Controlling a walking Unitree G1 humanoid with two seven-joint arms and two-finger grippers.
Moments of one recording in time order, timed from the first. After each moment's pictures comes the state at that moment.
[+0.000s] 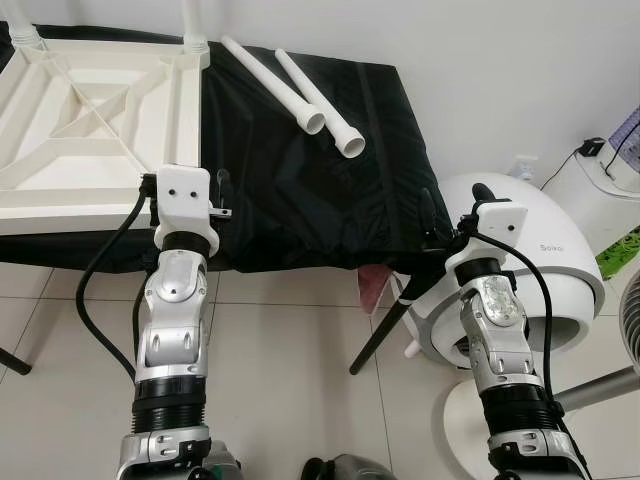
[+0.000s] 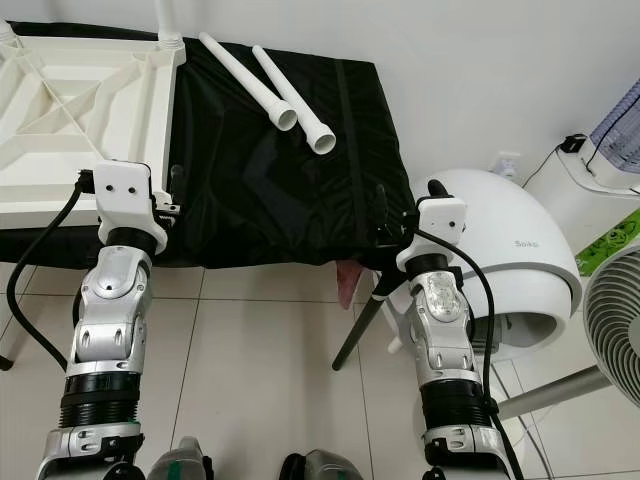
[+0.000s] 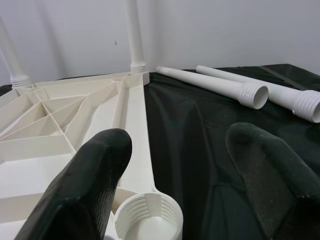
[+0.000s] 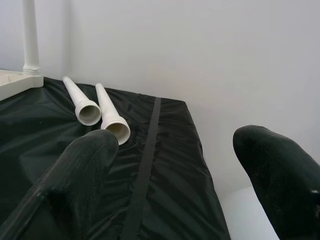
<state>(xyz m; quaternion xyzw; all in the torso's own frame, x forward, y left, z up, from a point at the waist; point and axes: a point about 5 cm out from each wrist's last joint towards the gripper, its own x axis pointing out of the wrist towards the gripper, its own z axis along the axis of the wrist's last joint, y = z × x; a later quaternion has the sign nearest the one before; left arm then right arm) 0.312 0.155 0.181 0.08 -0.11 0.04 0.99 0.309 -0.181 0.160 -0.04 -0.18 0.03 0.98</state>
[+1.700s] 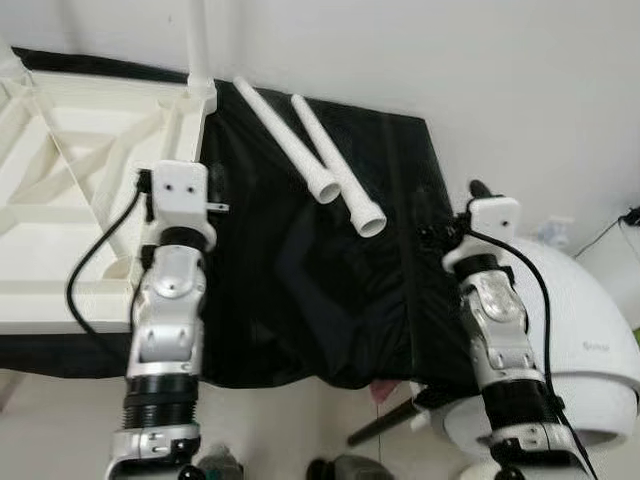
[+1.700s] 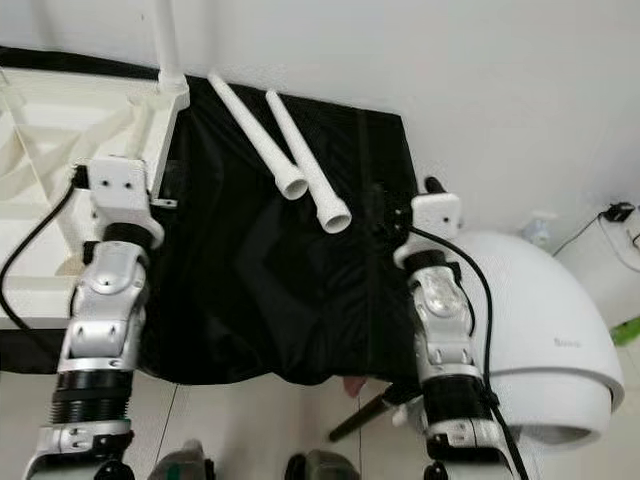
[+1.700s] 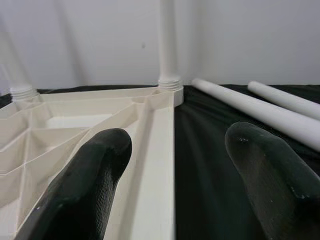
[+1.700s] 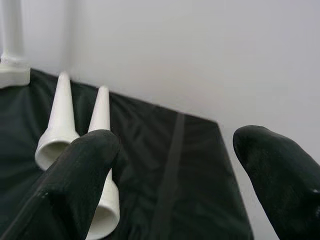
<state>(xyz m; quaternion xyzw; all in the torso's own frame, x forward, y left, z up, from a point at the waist) 0.314 0.161 0.187 0.09 -0.12 0.06 0.99 0.316 -0.174 0.159 -0.07 -0.16 0.05 0.98</state>
